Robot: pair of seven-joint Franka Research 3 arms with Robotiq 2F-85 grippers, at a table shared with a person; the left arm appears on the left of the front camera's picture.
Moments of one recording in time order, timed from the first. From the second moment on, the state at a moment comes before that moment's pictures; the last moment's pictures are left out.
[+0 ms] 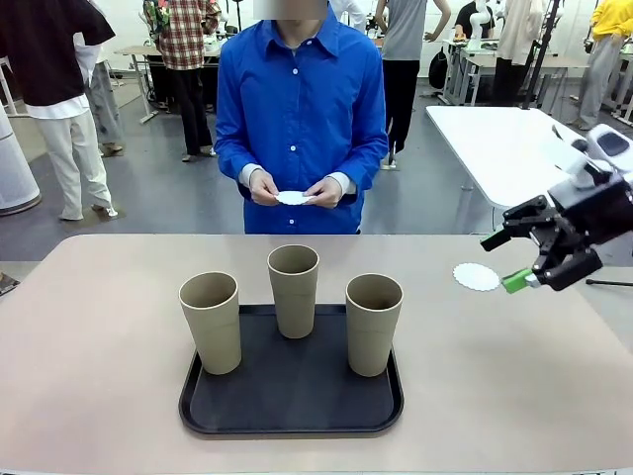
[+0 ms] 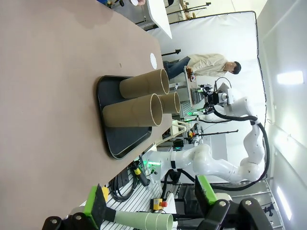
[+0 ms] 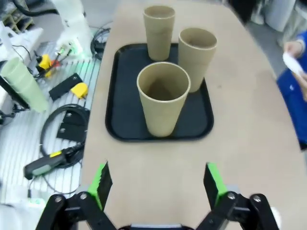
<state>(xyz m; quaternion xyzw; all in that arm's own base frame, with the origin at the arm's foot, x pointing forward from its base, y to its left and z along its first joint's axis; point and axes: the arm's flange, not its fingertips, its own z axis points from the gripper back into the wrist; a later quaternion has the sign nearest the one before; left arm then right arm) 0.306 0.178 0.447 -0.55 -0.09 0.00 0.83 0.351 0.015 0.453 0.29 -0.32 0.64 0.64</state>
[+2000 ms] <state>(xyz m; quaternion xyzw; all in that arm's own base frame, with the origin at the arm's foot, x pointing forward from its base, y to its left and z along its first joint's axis) 0.307 0.178 0.447 -0.55 -0.09 0.00 0.83 0.385 0.027 0.340 0.40 -0.41 0.57 0.59</state>
